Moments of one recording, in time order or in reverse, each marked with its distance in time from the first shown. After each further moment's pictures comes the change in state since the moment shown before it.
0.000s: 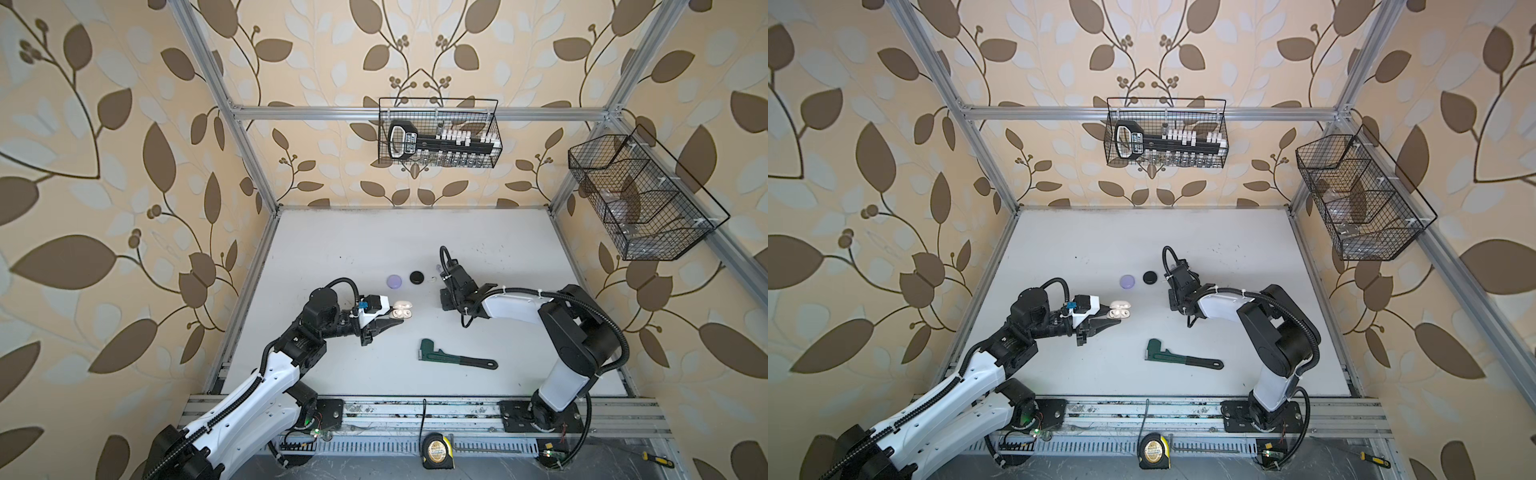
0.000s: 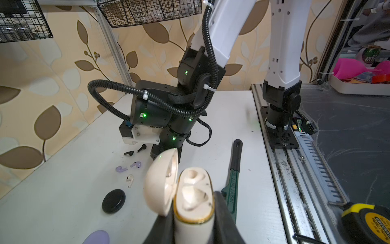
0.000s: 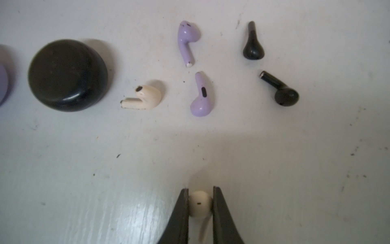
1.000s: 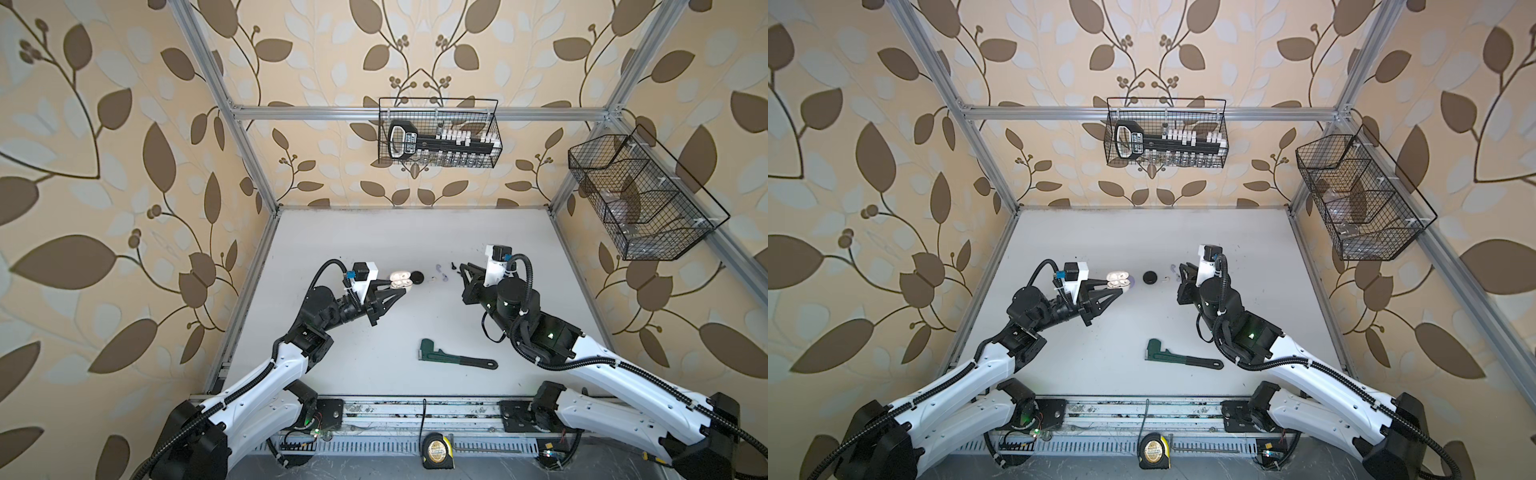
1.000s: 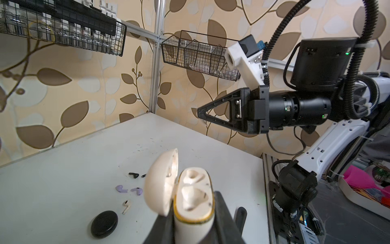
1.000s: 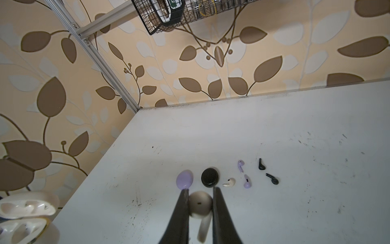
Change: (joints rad) left arm 0.000 0.120 -0.022 0.472 -0.162 -0.560; right arm 0.226 -0.789 -0.124 0.084 0.190 0.070
